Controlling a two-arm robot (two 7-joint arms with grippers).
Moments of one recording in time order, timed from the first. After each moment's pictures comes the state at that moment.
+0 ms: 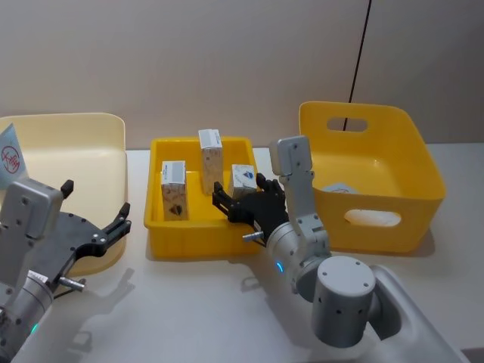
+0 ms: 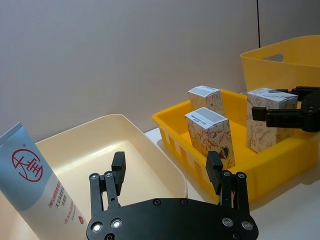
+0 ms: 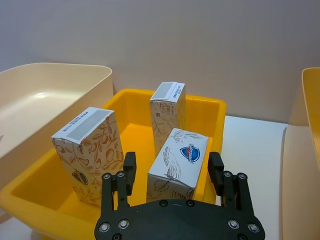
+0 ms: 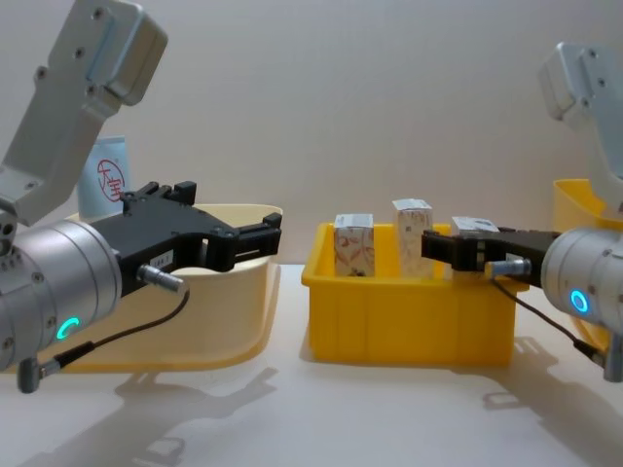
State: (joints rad) left arm -0.24 0.38 0.45 -1.63 -0.20 0.01 -0.01; right arm 0.31 0.09 -0.30 -1.41 0.16 0.23 -0.02
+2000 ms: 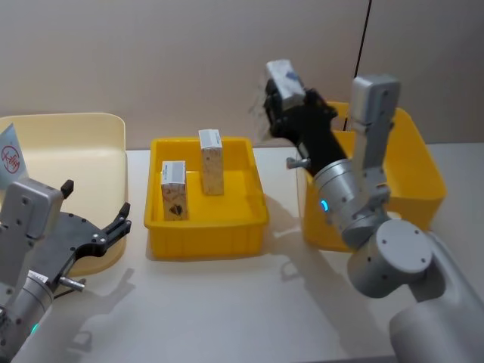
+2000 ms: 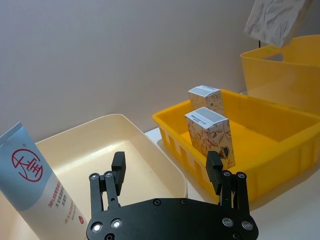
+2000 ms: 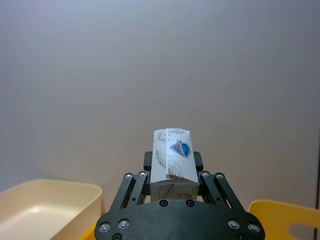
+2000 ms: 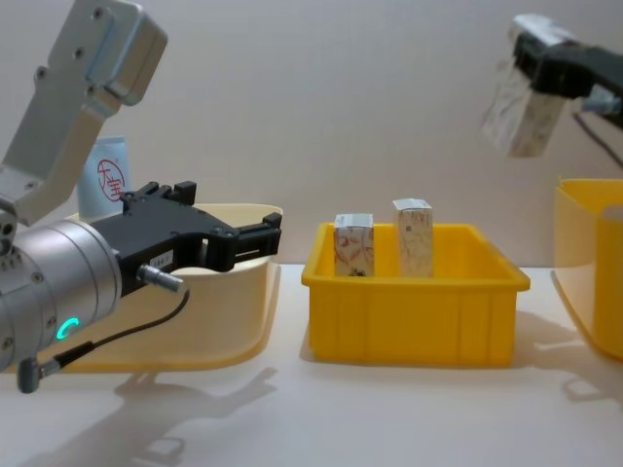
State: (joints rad) left arm -0.24 0.38 0.45 -1.63 -0.20 0.01 -0.01; right arm 0.37 0.12 -0.18 -1.43 0.21 -0.14 0.10
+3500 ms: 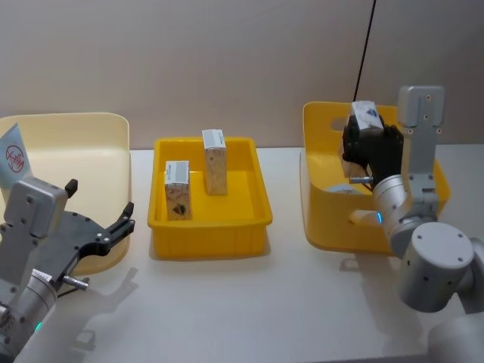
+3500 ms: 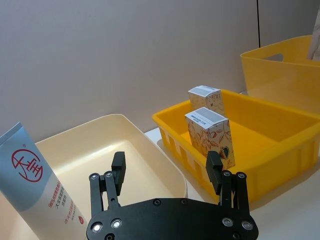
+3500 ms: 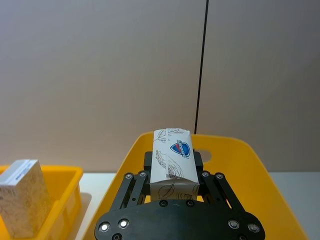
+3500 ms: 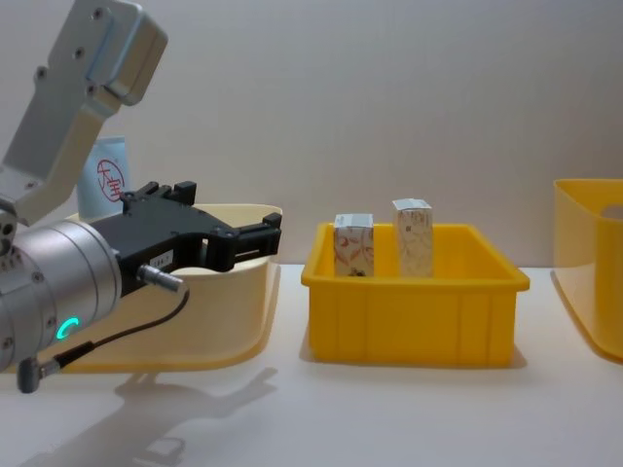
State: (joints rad) left arm -0.24 0.38 0.45 -1.63 -0.20 0.01 -0.01; right arm 0.29 0.11 -0.04 -1.55 0.04 0.18 -0.12
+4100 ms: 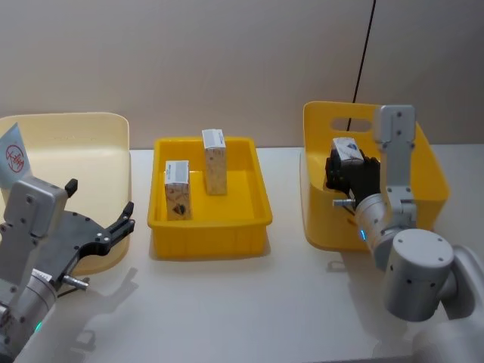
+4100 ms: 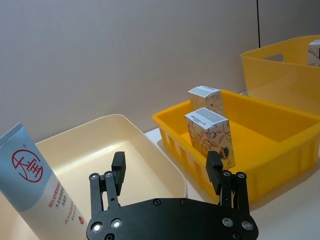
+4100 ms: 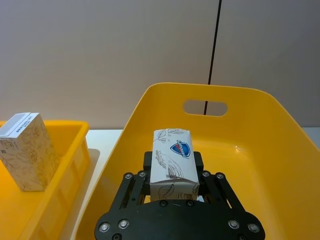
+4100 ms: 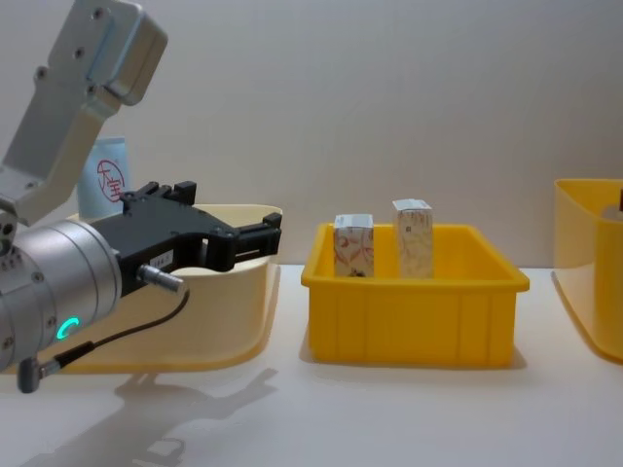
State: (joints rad) left arm -0.24 0.38 0.45 -1.63 -0.20 0.01 -0.01; right arm 0.29 0.07 -0.05 -1.52 0.04 0.34 -0.12
